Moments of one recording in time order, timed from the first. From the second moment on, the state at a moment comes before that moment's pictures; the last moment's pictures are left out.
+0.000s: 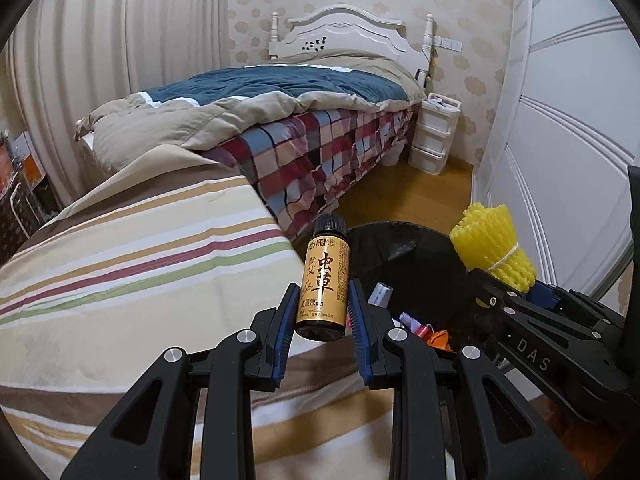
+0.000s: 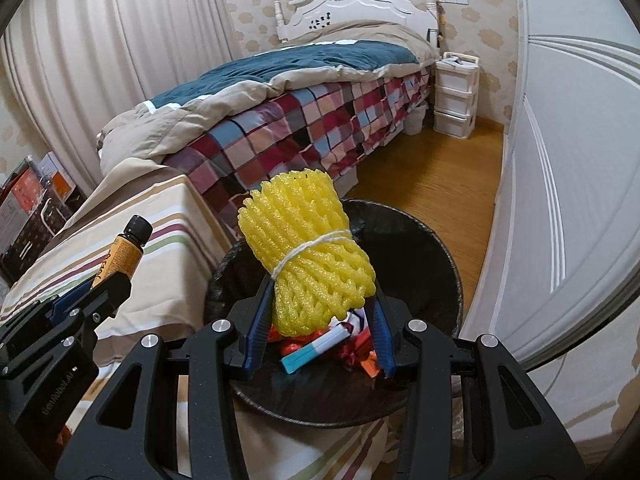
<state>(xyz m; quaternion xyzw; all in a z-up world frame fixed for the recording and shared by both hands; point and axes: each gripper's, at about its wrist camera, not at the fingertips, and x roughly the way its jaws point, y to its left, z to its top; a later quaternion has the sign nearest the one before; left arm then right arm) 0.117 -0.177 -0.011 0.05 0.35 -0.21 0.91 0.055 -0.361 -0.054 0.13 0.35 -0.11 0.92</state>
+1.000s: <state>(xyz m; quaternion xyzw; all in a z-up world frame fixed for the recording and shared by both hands) 0.136 -0.228 -0.031 0.09 0.37 -0.21 0.90 0.081 -0.402 -0.083 0.15 0.37 -0.14 0.90</state>
